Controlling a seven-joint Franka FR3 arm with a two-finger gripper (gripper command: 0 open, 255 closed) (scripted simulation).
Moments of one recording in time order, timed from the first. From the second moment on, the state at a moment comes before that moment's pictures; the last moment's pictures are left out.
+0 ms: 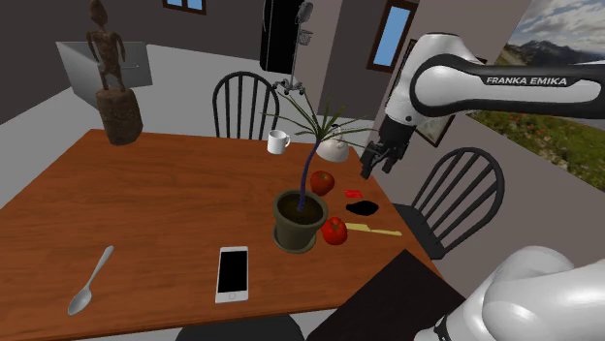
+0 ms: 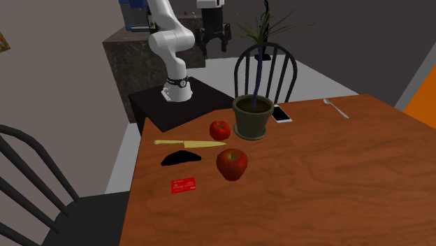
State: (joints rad) arm -0.04 -0.58 -0.03 -2.44 0.04 1.87 0.01
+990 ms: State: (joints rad) arm -0.06 -0.02 -0.13 -2.18 -0.03 2.16 -0.29
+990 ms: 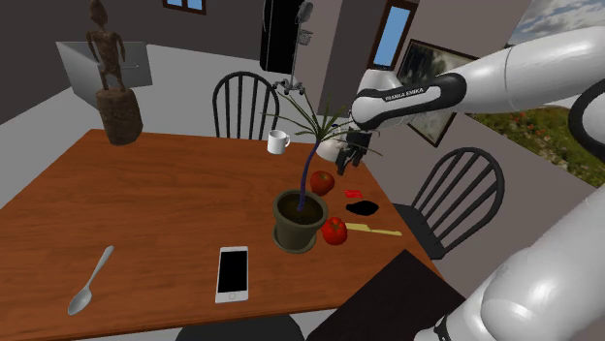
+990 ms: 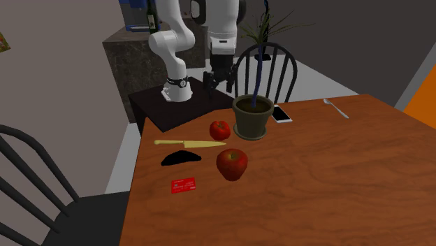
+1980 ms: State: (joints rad) arm -0.12 0.51 -0.13 -1.71 -0.02 2.22 -0.51
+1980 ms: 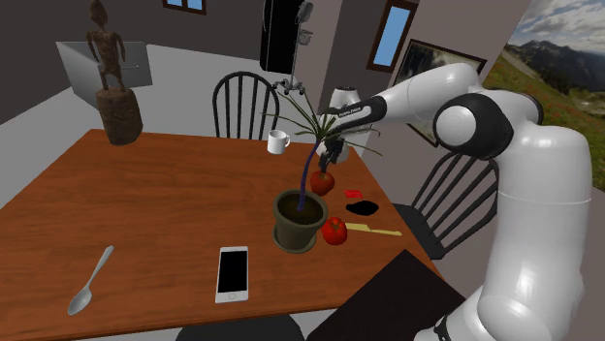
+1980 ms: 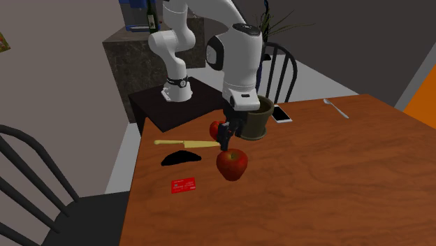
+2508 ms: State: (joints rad) arm -0.12 0.55 -0.13 -1.71 -0.02 2.28 -0.51
